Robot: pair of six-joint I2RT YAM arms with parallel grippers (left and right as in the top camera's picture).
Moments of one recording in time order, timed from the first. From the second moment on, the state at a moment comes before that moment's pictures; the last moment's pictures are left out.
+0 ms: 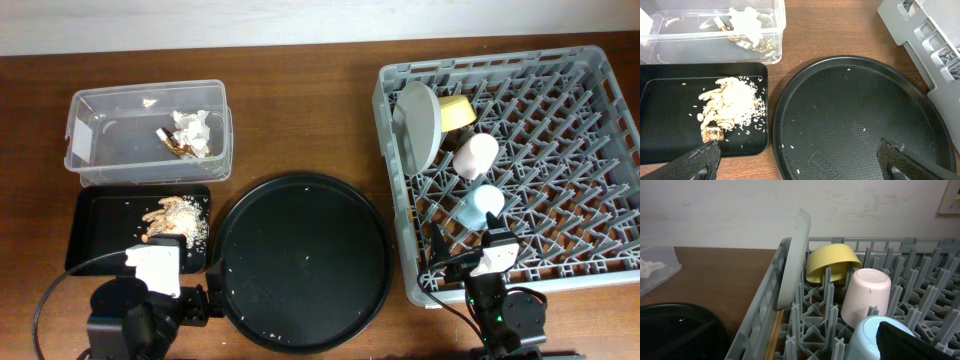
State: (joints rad) left arm -0.09 0.46 0.82 -1.01 0.07 -0.07; right arm 0.12 0.01 0.01 -0.07 -0.02 0.03
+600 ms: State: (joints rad) left arm -0.09 0.37 0.75 -0.99 0.04 -0.07; right arm 0.12 0.01 0.01 -0.07 -0.02 0.05
